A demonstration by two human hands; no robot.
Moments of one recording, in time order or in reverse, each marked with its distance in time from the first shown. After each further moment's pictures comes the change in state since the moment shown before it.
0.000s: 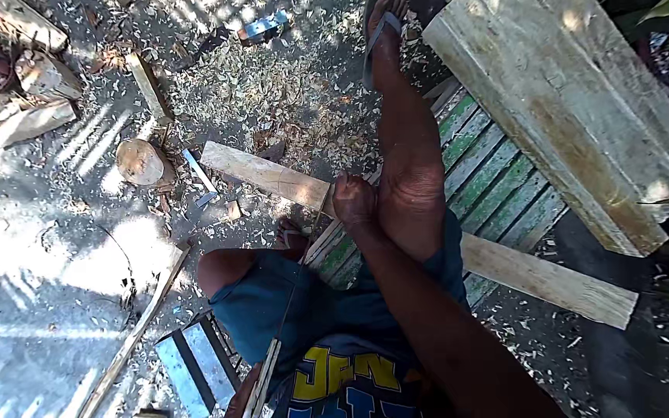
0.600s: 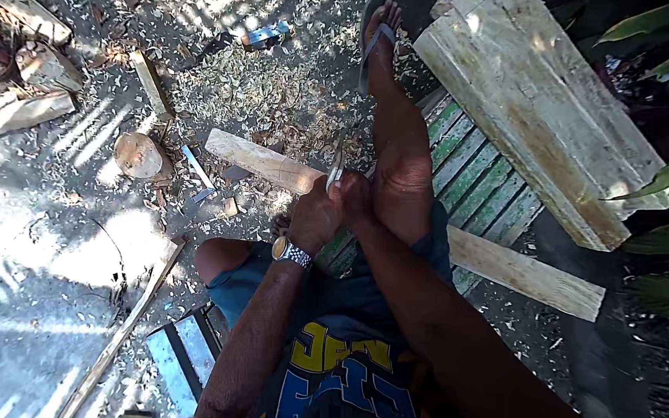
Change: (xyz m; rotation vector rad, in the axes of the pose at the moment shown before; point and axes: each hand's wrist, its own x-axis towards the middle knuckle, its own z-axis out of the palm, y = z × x) left_hand 0.278 0.088 0.052 0.215 0.079 0.027; right_hand 0.001 -0.009 -0.008 -0.049 -0.070 -0.002
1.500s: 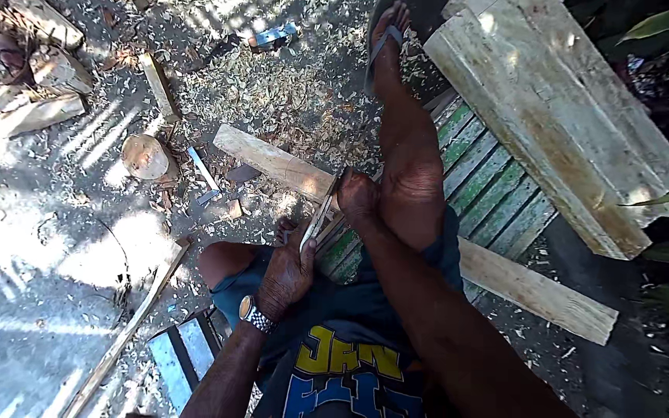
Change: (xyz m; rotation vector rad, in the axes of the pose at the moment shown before) left_hand -0.070 -0.082 0.000 -0.043 0.120 0.251; right_hand 0.012 -0.001 0.014 -0.055 0.026 0.088
